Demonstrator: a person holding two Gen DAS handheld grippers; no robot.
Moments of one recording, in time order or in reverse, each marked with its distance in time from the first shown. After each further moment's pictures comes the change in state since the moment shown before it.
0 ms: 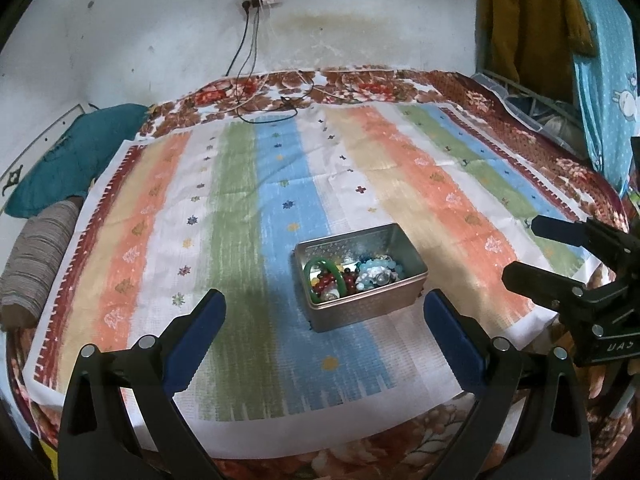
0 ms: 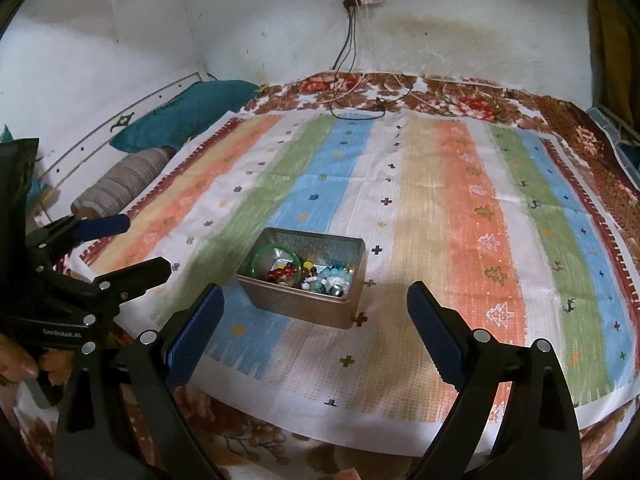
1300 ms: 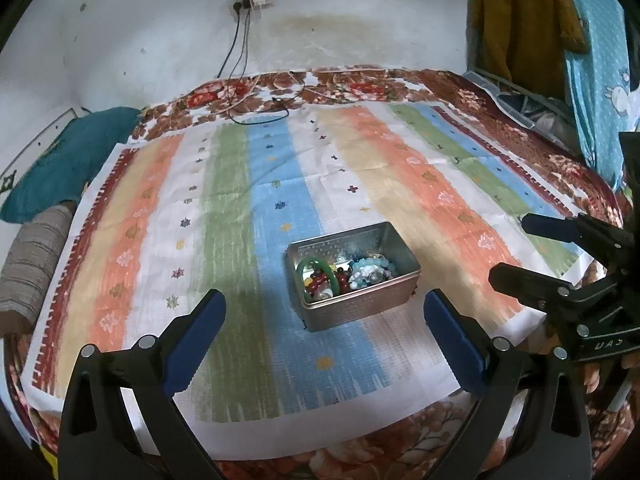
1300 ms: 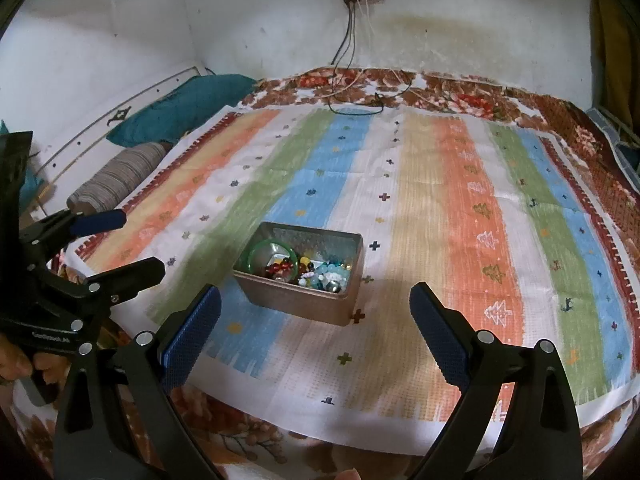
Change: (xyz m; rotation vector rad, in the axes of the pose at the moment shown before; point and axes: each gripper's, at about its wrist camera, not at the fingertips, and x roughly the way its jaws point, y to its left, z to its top) left arm 0.000 -0.003 -0.001 0.024 -0.006 -0.023; right arm 0.004 0.000 -0.003 0.000 0.019 -0.008
